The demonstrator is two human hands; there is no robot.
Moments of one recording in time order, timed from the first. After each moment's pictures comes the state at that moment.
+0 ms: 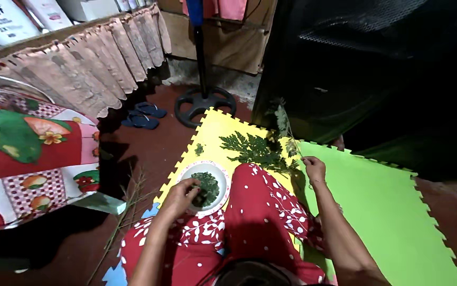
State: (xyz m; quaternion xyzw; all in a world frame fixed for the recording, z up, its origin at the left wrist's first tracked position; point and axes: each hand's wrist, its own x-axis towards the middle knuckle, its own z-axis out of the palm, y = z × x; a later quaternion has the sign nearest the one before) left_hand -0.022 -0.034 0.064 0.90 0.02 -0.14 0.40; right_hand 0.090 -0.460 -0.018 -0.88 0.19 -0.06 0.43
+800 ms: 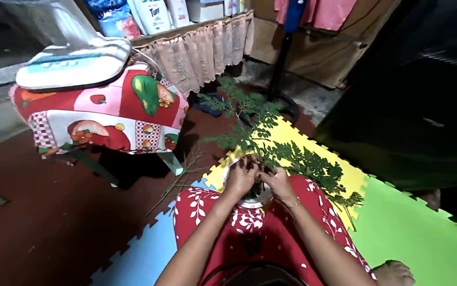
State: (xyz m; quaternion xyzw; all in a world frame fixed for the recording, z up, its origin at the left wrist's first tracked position) left_hand -0.040 -0.062 0.105 0.82 0.16 0.06 0.54; right_hand 0.015 -0.182 0.049 -0.66 -0.16 0.11 0.72
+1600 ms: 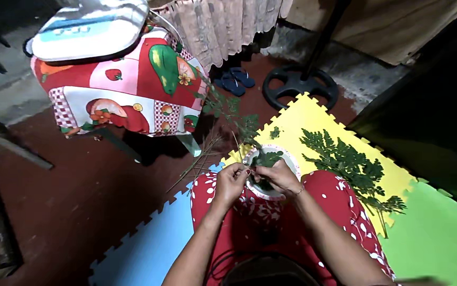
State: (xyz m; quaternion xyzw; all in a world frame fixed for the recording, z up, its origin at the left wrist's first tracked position) left_hand -0.086 -0.010 0.053 0.77 0.22 0.15 0.57; right_hand 0.020 -0.125 0.052 -0.57 -0.11 0.38 0.72
